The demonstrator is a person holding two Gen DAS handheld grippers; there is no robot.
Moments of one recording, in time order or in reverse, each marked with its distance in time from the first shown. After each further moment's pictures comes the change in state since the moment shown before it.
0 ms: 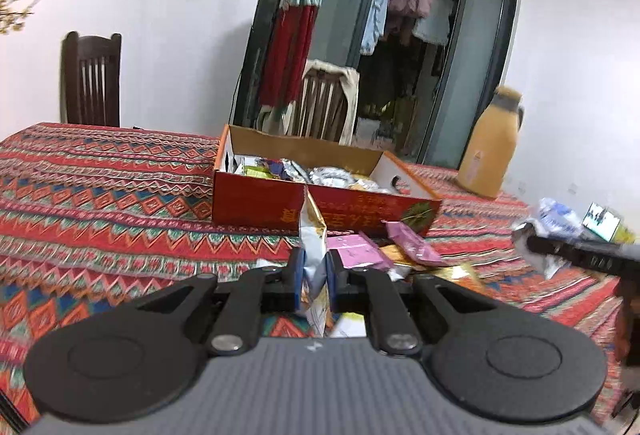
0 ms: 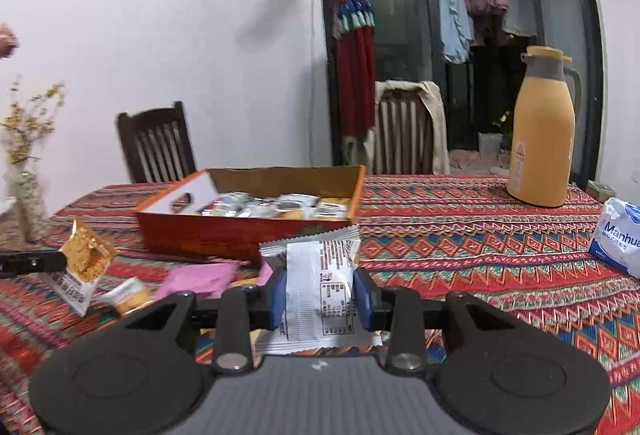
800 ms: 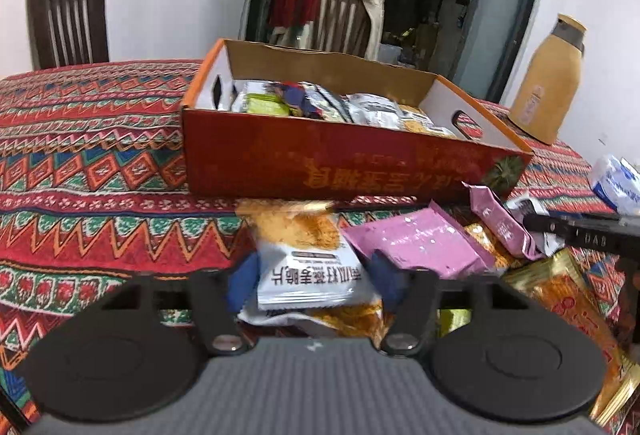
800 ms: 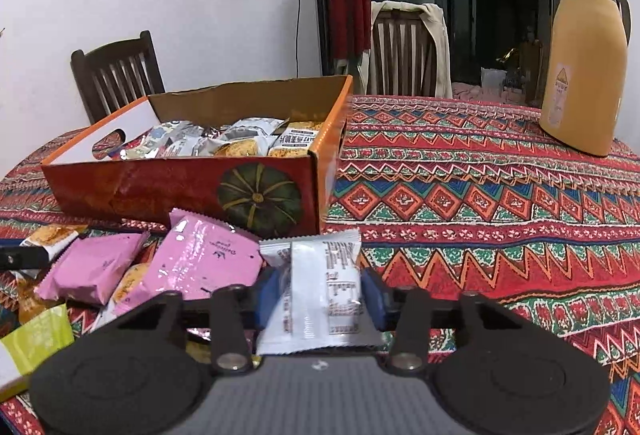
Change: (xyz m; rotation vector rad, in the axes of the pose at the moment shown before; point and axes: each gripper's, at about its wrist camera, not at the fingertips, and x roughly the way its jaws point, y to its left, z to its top) left arm 0.175 0.022 0.011 0.033 0.251 0.061; right arm 0.175 -0.048 0.000 0.020 0.232 -0.031
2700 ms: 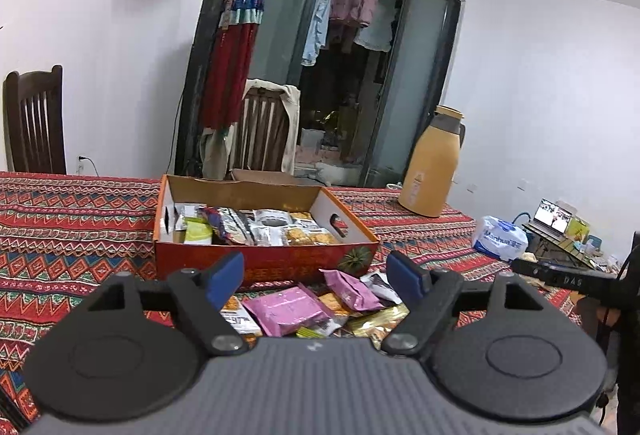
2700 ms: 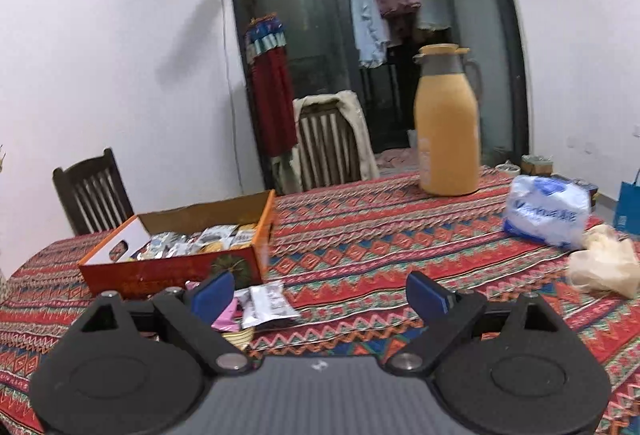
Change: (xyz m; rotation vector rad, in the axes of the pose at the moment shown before) left arm -0.181 -0.037 0.011 0.073 -0.269 -0.218; right arm -0.212 -0.027 -0.037 0.183 -0.294 -0.164
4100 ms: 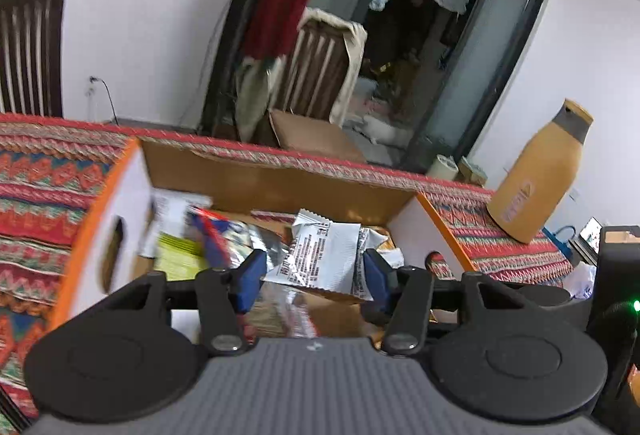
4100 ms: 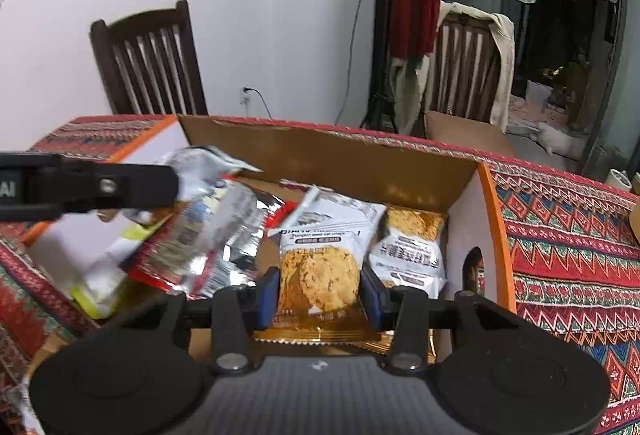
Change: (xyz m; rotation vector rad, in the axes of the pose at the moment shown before) left arm 0.277 0.091 0.054 -0.194 0.201 0.101; right arm 0.323 0.191 0.033 -0.316 0.382 0.210
